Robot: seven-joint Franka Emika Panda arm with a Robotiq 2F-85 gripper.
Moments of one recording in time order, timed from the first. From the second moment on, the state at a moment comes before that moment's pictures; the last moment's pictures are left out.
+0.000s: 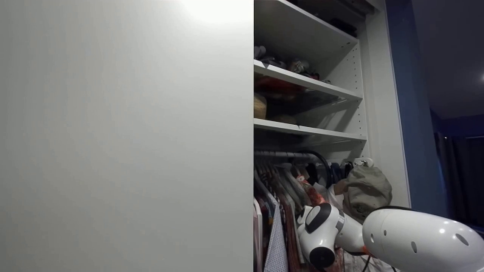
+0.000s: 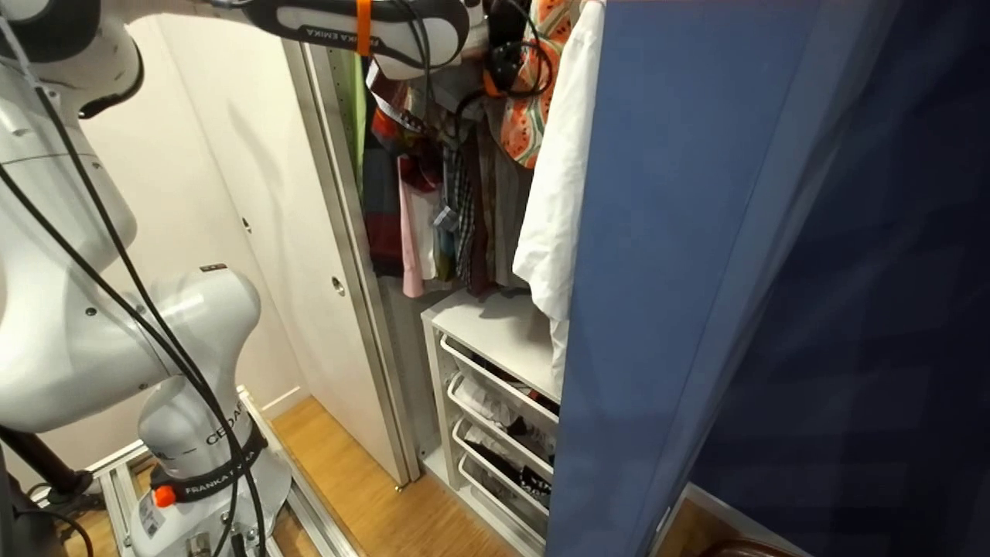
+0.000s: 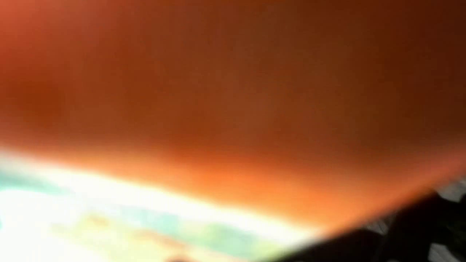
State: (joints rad) arm 1.67 0.45 -1.94 -1.83 -2.16 2.80 2.09
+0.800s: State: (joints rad) arm 2.00 0.87 -2.31 -2.59 -2.07 3.23 1.93
